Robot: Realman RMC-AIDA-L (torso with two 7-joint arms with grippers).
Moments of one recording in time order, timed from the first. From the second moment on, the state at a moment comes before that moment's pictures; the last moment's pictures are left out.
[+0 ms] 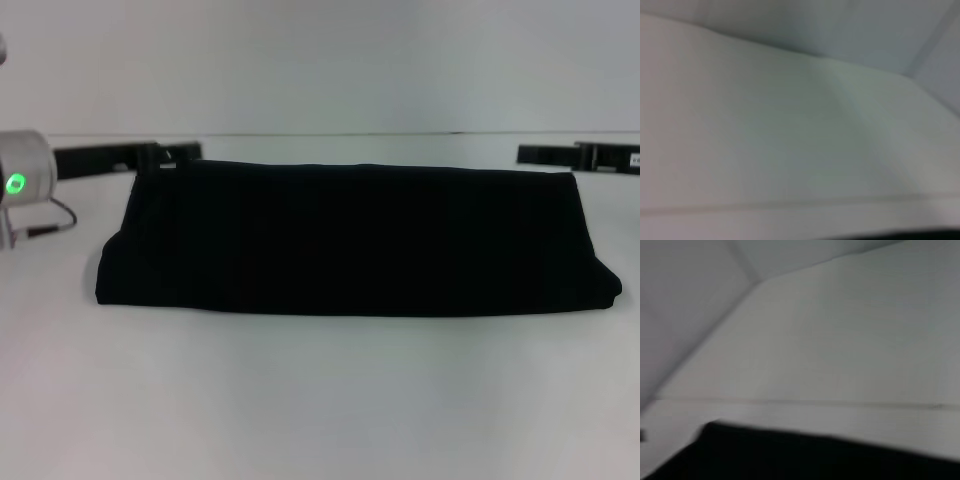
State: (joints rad) left arm -0.78 -2.05 0.34 0.67 2.37 1.18 -1.97; right arm 0.79 1.92 -0.45 -0.49 -2.27 -1.17 1.94
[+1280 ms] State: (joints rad) left arm -0.60 -2.03 0.31 0.72 2.42 1.53 -2.36; right arm 0.72 1.92 -0.44 -0.50 -2.25 -1.31 1.97
